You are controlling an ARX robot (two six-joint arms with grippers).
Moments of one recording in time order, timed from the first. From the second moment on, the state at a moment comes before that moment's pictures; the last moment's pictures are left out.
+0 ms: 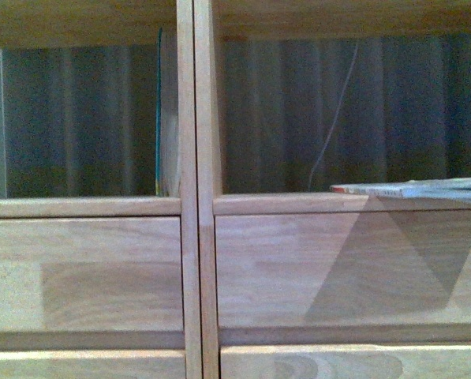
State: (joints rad) left arm 0.00 0.00 0.01 -0.01 0.00 0.00; right arm 0.00 0.00 0.01 0.00 0.00 0.00
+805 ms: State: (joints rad) left arm 0.00 0.00 0.01 -0.01 0.00 0.00; right arm 0.05 0.37 0.11 0.21 0.30 0.04
